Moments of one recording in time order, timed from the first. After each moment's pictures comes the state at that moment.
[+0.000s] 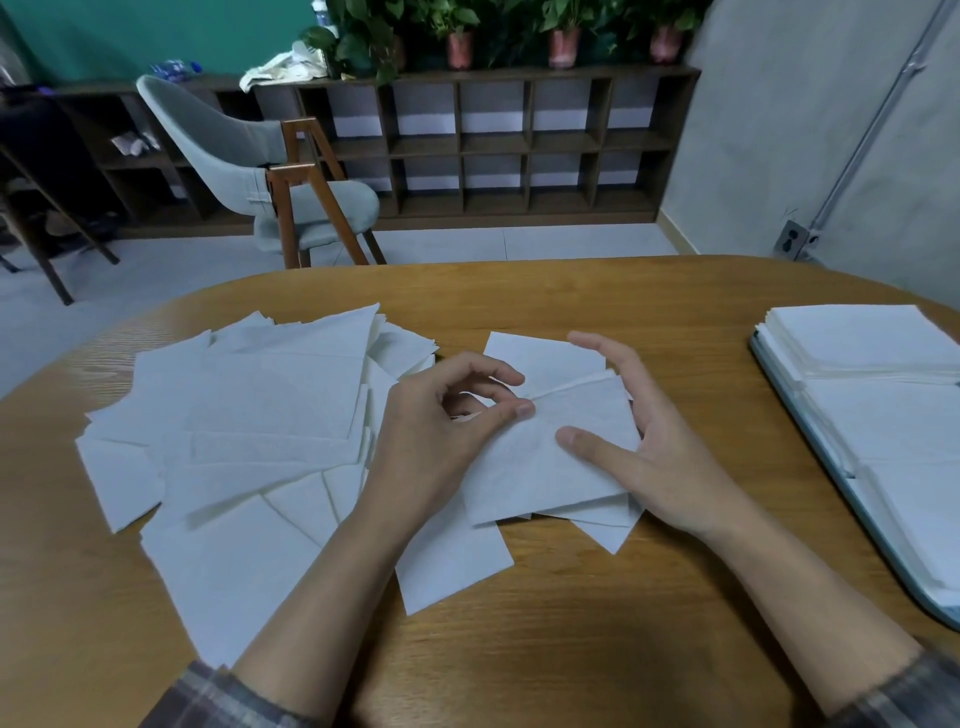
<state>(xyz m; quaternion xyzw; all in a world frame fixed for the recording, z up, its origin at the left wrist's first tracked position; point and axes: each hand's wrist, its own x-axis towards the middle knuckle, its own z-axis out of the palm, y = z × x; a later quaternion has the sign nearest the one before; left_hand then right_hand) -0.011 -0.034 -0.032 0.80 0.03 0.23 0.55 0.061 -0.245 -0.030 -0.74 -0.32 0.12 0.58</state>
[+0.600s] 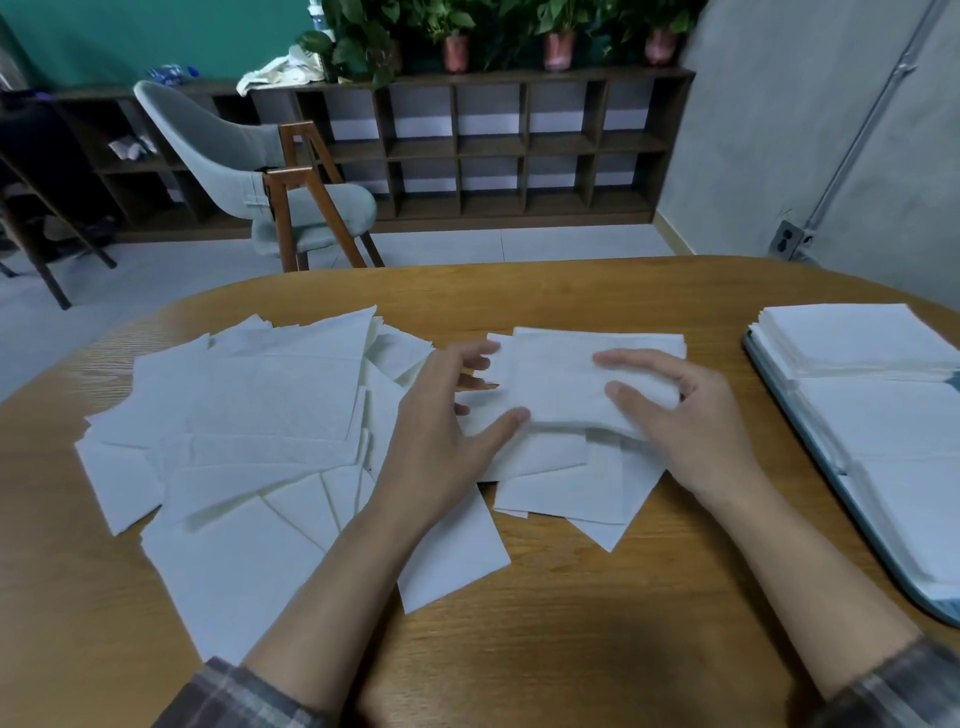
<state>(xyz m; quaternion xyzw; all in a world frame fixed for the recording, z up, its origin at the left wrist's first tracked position) -0.004 -0.036 -0.044 0.86 0.04 0.24 0.44 0.086 -0.259 -0.034 -0.77 -0.22 -0.01 0.60</state>
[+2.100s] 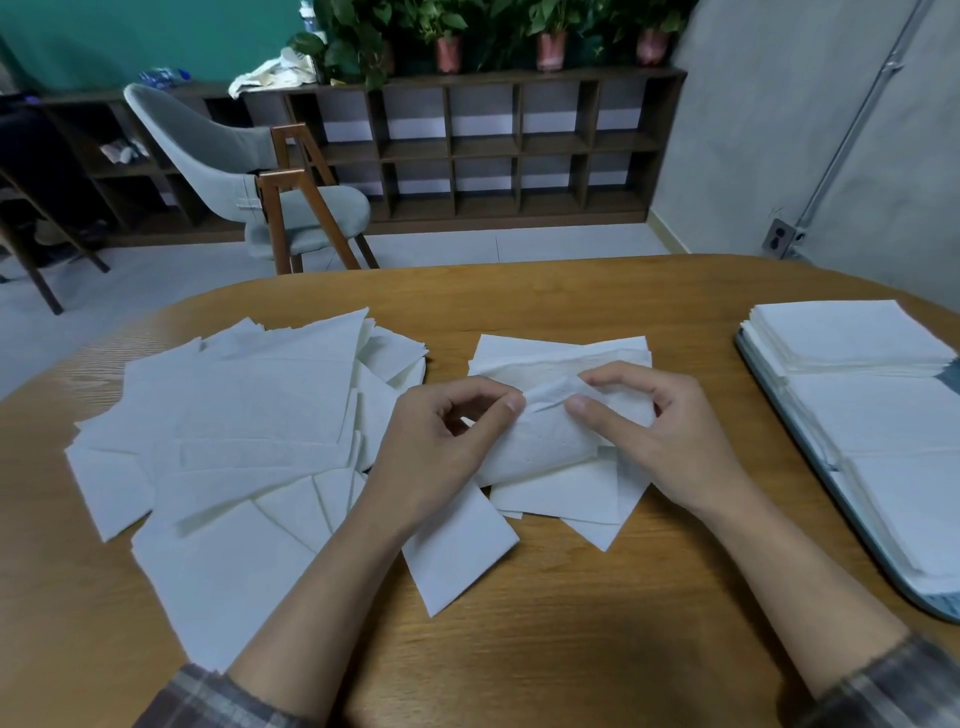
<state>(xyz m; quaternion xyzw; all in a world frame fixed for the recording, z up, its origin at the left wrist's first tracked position) -0.015 -0.042 -0.031 0.81 0.02 0.19 0.55 0.080 -0.254 -0.036 -0.75 -0.28 0.03 0.60</state>
